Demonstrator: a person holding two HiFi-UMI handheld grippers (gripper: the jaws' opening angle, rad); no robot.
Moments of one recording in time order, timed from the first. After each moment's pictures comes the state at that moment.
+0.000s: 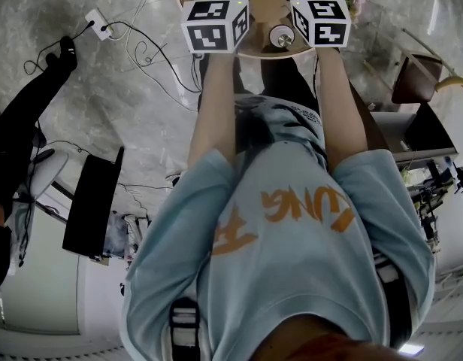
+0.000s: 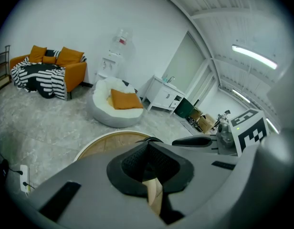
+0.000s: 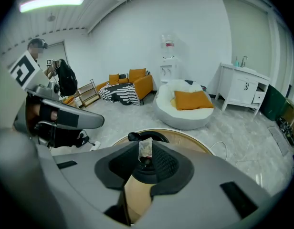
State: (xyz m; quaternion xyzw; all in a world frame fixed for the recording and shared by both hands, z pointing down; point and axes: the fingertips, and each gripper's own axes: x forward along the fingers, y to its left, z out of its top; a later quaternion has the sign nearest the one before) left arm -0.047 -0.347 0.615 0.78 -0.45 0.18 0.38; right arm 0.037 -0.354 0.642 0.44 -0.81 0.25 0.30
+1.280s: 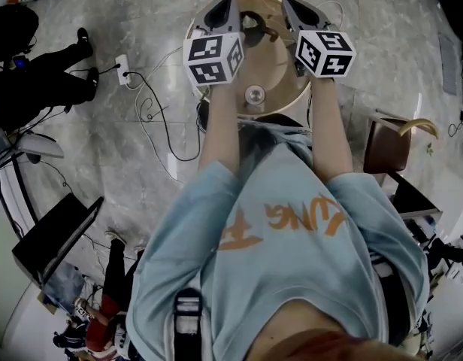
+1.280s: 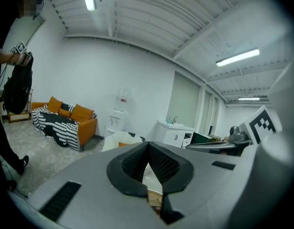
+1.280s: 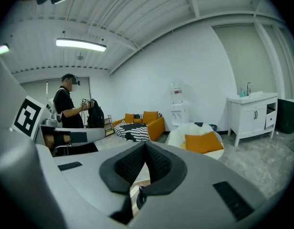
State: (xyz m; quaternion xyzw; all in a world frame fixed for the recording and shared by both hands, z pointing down) left arm 0.004 -0.301 0.352 0.78 -0.61 0.02 0.15; right arm 0.114 -0.325 0.368 0.41 -0.89 0.15 0.08
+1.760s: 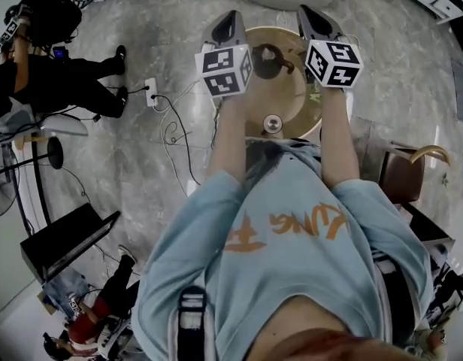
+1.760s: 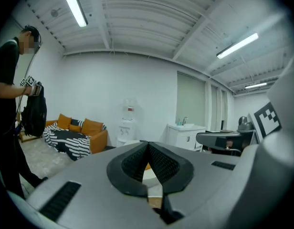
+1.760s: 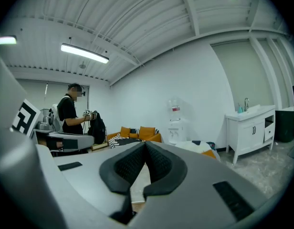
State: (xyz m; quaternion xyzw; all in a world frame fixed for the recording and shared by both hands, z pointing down) left arm -0.019 -0.314 0.294 0.75 -0.66 0.05 0.10; right arm 0.120 -0.357 0.296 0.44 -0.89 0.09 0.02
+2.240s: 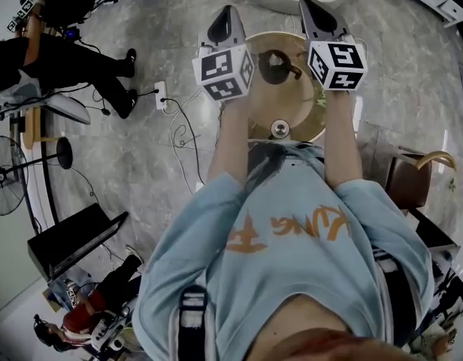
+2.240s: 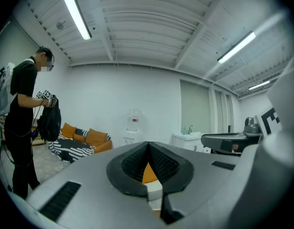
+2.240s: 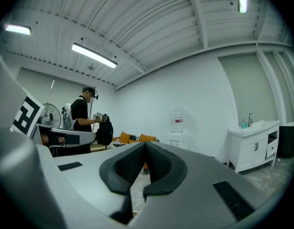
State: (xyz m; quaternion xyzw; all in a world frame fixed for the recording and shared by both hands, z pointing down) left arm -0.036 -0.323 0.247 0.73 -0.69 0.01 0.05; right arm 0.108 -0.364 0.245 0.44 -0.90 0.01 0.00
